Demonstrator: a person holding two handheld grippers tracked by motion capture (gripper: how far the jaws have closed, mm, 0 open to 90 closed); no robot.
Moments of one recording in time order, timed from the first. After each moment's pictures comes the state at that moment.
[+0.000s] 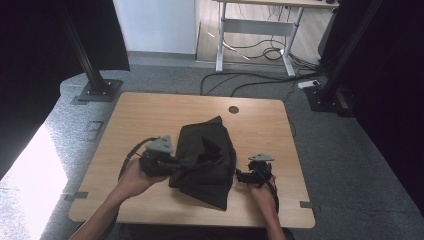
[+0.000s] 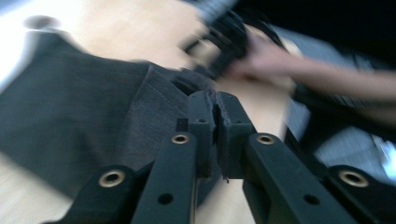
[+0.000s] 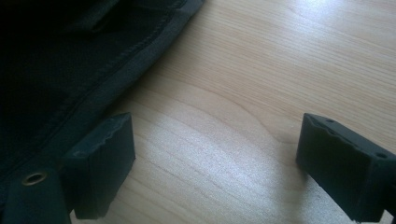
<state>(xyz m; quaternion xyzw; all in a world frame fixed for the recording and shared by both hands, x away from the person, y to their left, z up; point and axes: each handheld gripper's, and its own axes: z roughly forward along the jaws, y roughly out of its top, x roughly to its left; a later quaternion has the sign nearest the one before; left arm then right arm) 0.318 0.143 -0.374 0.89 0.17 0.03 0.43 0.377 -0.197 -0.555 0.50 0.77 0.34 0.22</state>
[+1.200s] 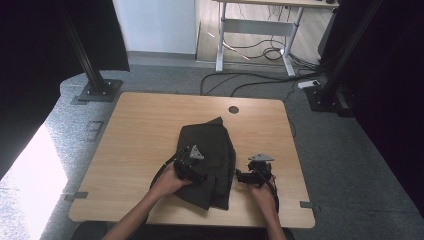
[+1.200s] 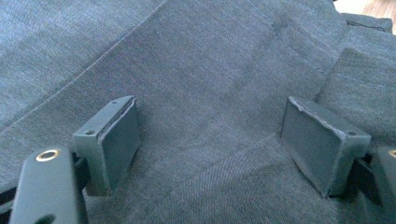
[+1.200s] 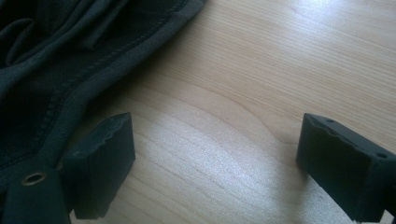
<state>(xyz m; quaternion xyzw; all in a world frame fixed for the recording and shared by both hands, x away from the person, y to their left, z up) 0.391 0.083 -0.518 0.90 0.27 0.11 0.32 0.377 -0.197 -0.555 0.50 0.77 0.34 0.22</state>
